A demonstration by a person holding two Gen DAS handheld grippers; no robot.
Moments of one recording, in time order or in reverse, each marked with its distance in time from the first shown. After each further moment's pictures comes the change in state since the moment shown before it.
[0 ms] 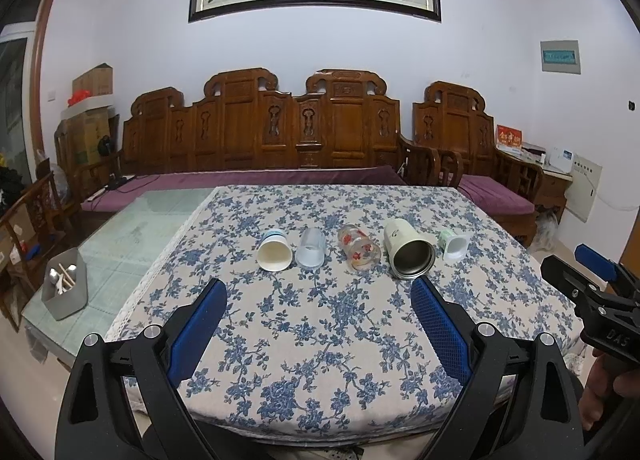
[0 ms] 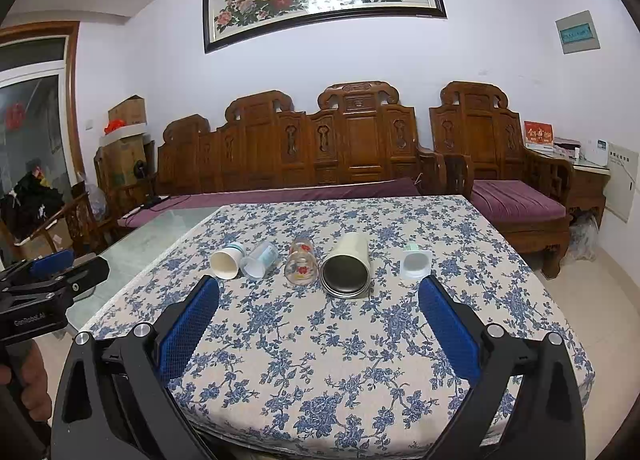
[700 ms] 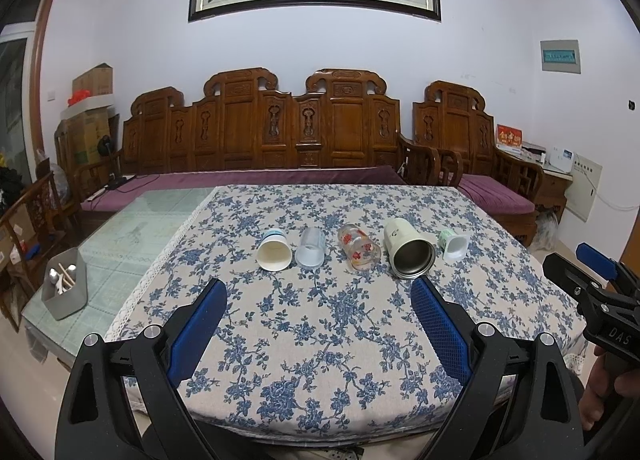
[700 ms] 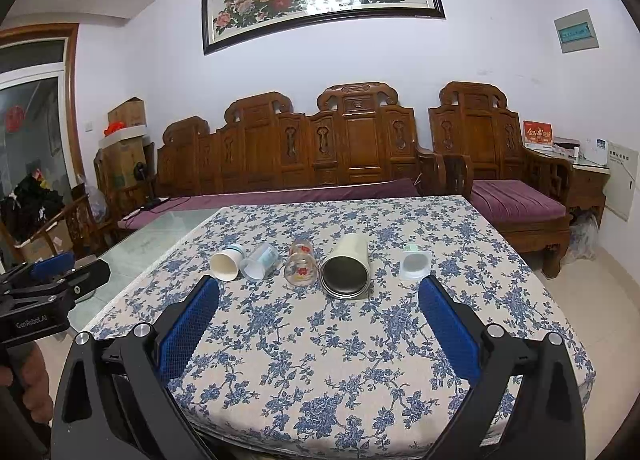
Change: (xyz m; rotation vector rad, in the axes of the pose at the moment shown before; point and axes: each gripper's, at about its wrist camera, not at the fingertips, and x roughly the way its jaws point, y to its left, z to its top) left arm -0.001 0.000 -0.003 0.003 -0.003 0.000; right arm 0.000 0.000 0.001 0.005 -0.003 -0.001
